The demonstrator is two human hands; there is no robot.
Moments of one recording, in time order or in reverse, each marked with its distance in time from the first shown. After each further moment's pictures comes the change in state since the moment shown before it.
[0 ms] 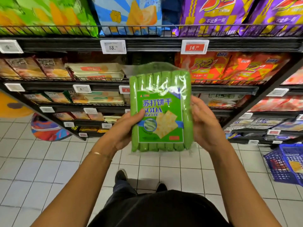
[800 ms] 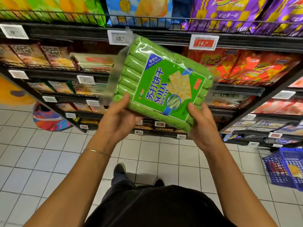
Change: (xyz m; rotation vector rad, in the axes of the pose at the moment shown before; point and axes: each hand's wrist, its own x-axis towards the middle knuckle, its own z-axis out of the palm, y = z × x) left_hand -0.015 0.011 -0.003 -0.397 -0.066 0.283; right_hand 0.004 0.025 0.006 -0.056 0.077 -0.013
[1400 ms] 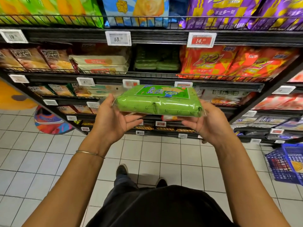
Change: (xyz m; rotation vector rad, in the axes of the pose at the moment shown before) left_hand -0.004 0.016 -0.012 0.164 0.332 -0.188; right_hand 0.011 -0.017 -0.027 -0.054 0.060 0.210
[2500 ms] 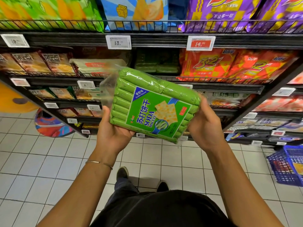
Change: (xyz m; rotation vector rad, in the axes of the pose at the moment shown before) left_hand 0.016 -0.035 -0.019 -0.409 -0.047 0.043; right_hand -0.013 0.012 0.027 0.103 -0.119 -0.175
